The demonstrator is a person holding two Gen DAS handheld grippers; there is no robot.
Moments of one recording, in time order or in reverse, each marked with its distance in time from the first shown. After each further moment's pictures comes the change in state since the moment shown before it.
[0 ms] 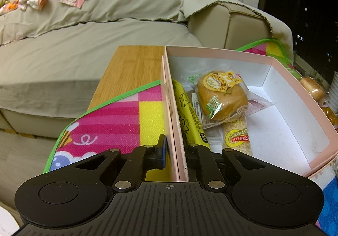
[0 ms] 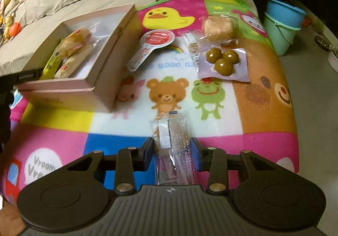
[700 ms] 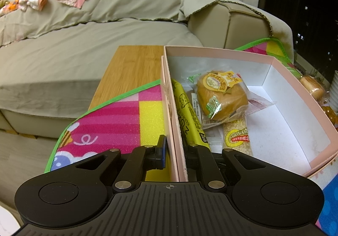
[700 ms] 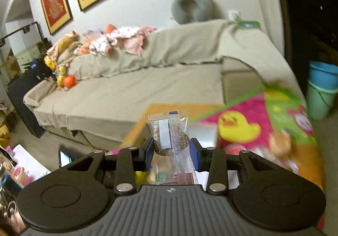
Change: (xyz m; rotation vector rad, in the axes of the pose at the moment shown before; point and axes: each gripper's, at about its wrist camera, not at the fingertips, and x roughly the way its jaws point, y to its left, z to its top) left arm -0.002 0.000 0.000 0.006 0.003 0.003; right arm -0.104 0.074 0.110 -0.047 -0.381 0.284
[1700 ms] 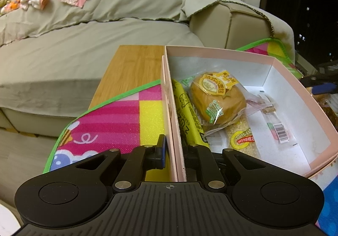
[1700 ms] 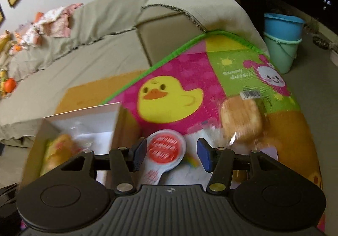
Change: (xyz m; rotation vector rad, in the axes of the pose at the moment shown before) left arm -0.001 0.000 0.000 -0.006 0.002 0.007; right arm 0.137 -0.137 -0.030 0.197 0.181 -0.290
